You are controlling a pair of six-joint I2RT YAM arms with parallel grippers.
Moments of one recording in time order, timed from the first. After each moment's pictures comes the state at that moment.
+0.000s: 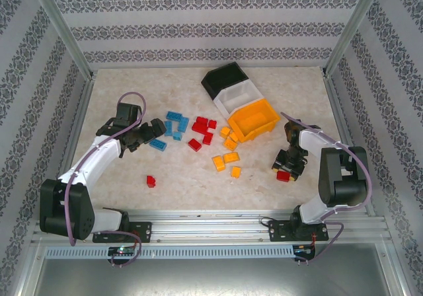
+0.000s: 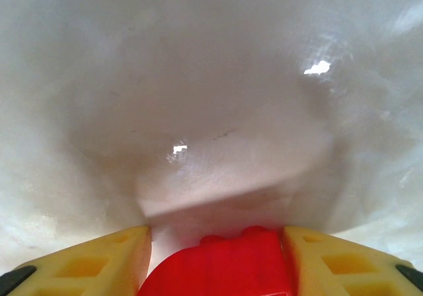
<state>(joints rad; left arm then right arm) -0.12 1.32 0.90 -0.56 0.17 -0.65 0.02 1.57 0.82 -0.93 -0.12 0.59</state>
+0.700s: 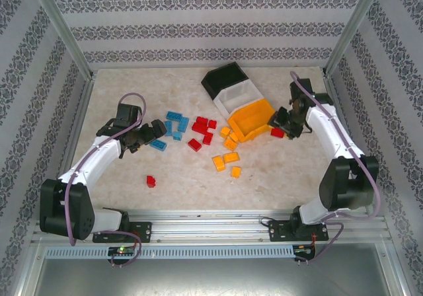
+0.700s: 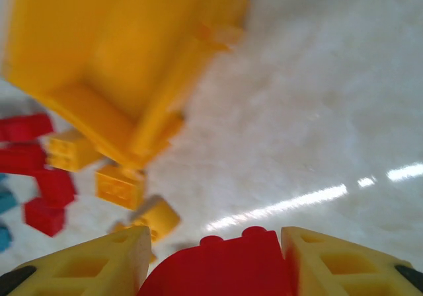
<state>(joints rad) -0.12 1.32 0.89 -0.56 0.19 -0.66 0.05 1.56 1.34 -1.05 -0.24 0.62</state>
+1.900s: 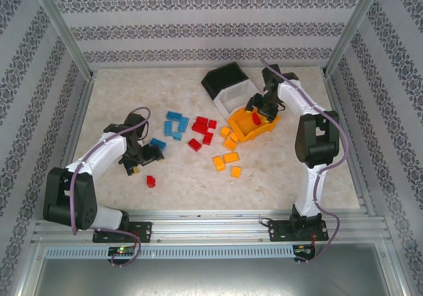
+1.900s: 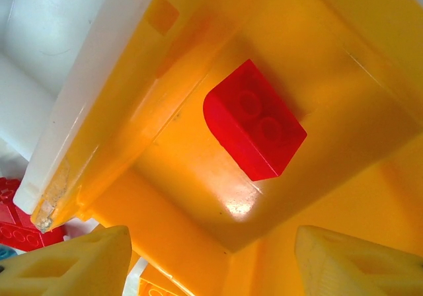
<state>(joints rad) -0.17 1.40 0.90 -0.98 0.16 -0.66 0.15 2.06 1.74 -1.03 -0.25 0.61</state>
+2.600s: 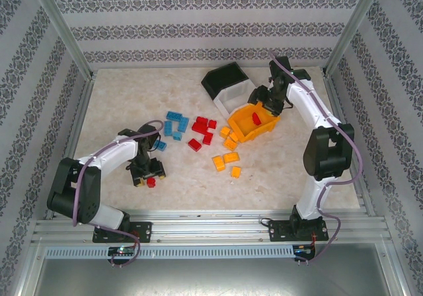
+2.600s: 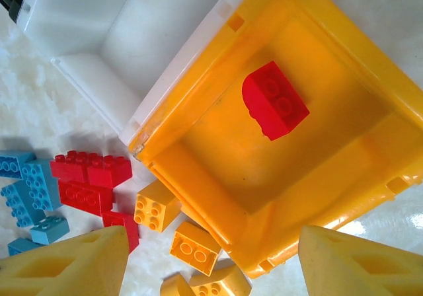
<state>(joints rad) -0.29 1.47 0.83 -1.03 0.14 -0.69 0.15 1.88 1.71 -1.04 -0.25 0.60</state>
